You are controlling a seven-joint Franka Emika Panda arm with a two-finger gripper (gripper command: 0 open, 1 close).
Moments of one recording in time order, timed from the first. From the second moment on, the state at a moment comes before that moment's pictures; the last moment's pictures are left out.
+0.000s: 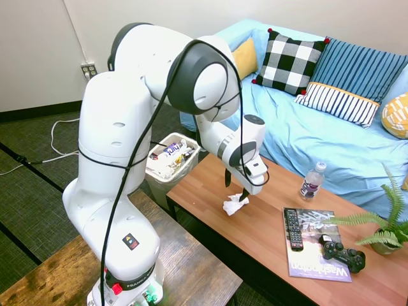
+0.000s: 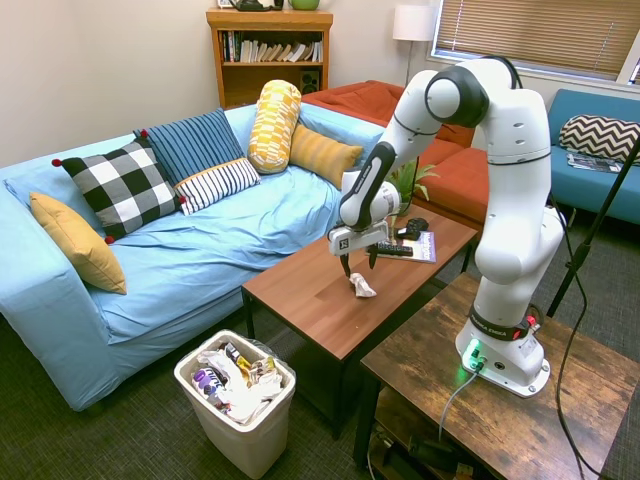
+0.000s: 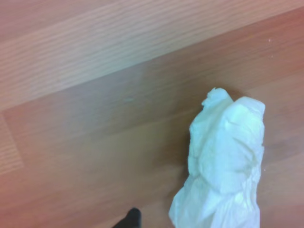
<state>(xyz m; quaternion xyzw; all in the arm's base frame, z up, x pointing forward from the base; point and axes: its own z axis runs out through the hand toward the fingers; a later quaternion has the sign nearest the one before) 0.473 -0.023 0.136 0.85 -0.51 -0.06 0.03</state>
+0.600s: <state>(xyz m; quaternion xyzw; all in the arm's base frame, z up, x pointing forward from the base) 0.482 -0.041 0.099 0.84 -0.53 -0.07 0.04</state>
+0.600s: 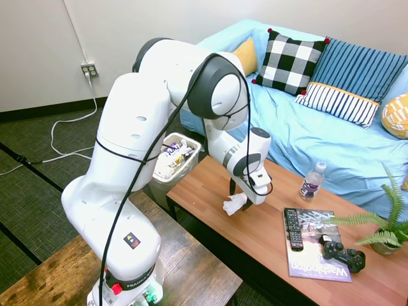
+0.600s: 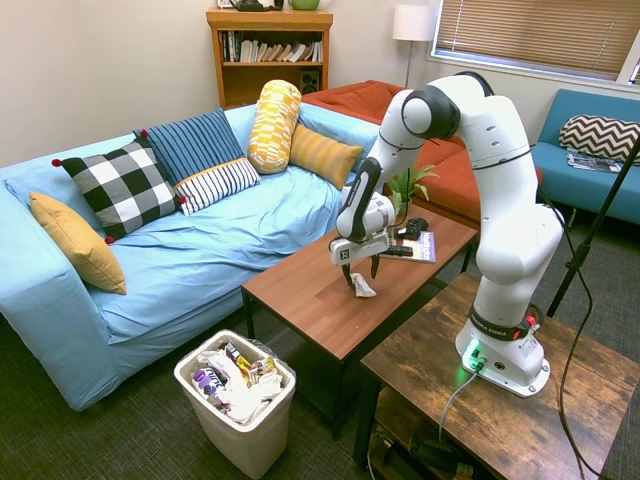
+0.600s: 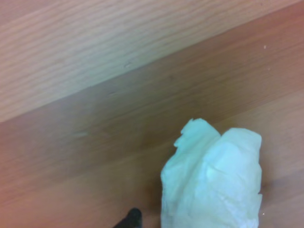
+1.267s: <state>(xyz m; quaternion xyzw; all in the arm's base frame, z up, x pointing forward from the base) 0.485 -0.045 0.091 0.84 -0.54 -0.07 0.02</state>
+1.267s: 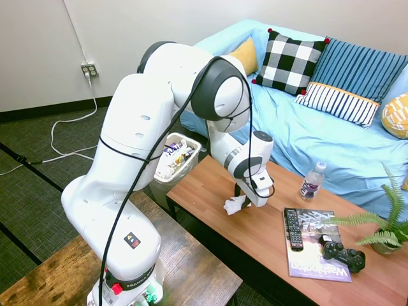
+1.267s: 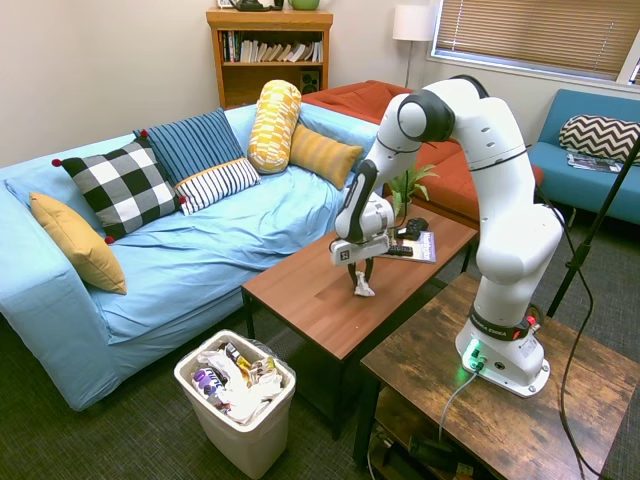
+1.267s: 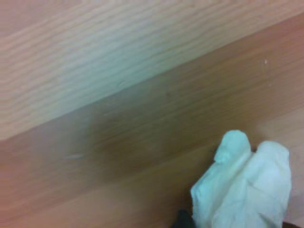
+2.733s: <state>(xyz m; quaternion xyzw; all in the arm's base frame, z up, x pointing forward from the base) 0.470 0.361 0.201 0.96 -0.27 0.04 -0.03</state>
